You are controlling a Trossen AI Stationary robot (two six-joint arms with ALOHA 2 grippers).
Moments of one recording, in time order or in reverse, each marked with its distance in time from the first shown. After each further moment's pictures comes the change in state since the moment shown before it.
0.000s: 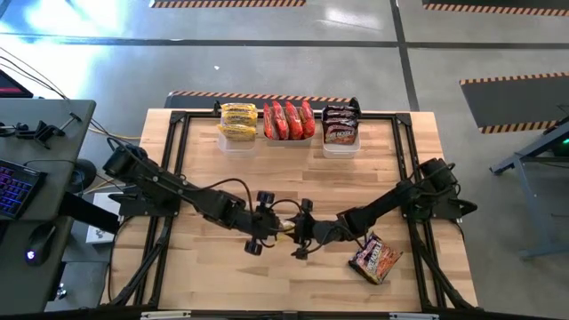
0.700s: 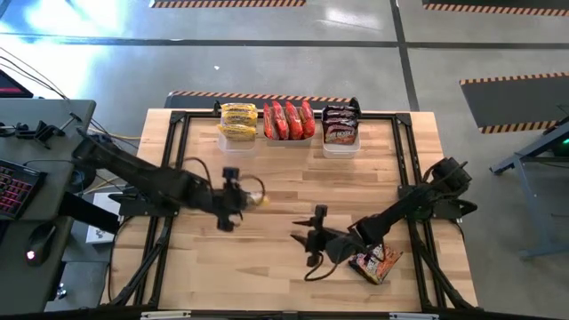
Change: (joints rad) left arm 0.011 -0.368 -0.153 -0.241 -0.183 -0.030; right arm 0.145 -0.097 0.000 -0.188 0.286 -0.150
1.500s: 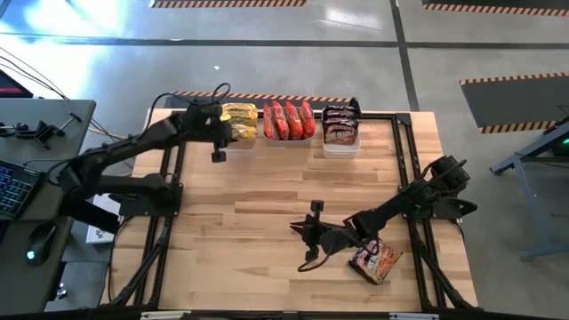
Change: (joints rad) left arm 1.047 -0.213 -0.278 0.298 0.608 0.661; right arm -0.061 0.001 0.000 -0.066 -0.112 0.009
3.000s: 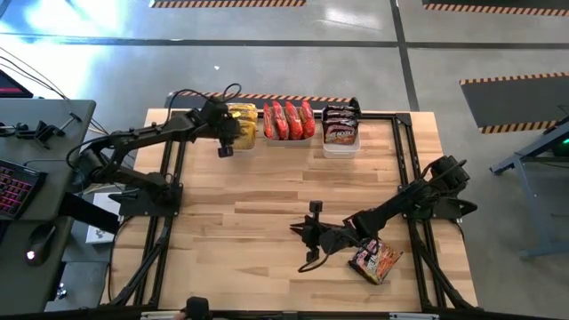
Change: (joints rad) left arm 0.092 0.266 0.000 0.114 -0.089 0.049; right arm -0.001 0.000 0.000 -0.008 -0.039 -0.025
